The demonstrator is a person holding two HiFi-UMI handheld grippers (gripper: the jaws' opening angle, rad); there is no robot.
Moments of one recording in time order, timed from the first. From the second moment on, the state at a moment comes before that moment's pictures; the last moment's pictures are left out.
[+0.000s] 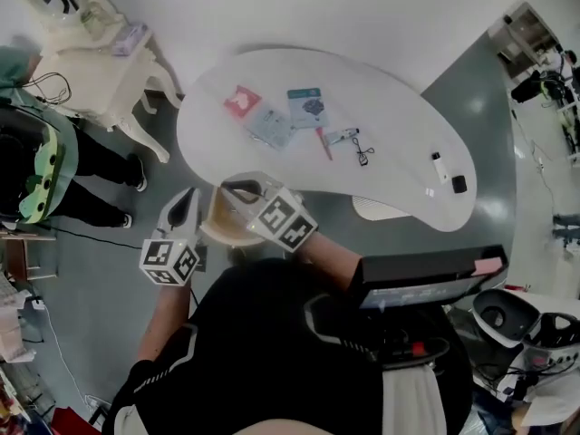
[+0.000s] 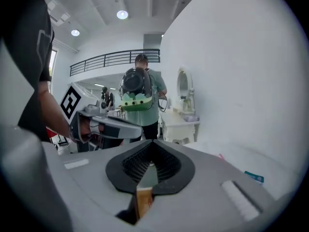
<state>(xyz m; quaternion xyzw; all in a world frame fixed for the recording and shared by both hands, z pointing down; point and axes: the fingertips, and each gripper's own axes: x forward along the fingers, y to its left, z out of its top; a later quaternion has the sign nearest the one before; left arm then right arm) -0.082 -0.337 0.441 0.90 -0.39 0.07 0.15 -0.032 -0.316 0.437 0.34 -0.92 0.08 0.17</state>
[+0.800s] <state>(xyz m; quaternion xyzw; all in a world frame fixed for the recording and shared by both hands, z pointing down) -0.062 -0.346 0.388 0.92 -0.37 0.02 0.11 0.011 -0.324 0.371 0.42 -0.90 0.03 0.08</state>
